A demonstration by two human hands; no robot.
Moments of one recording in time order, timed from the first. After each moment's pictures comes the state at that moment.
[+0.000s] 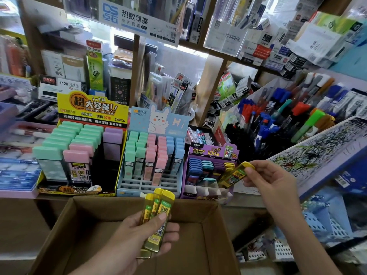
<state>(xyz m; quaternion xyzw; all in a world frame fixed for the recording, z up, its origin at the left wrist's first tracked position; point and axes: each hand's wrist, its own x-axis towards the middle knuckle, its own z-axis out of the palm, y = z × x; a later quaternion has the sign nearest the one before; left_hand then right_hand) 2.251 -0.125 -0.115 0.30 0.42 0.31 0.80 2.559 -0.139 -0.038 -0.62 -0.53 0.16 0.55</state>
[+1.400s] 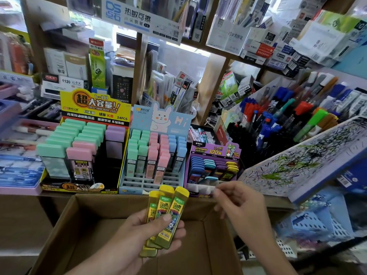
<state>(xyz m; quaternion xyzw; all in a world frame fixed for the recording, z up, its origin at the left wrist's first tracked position) 2.248 -0.126 -0.108 0.28 0.37 0.30 0.83 2.489 -0.159 -0.068 -0.65 -0.54 0.23 0.49</state>
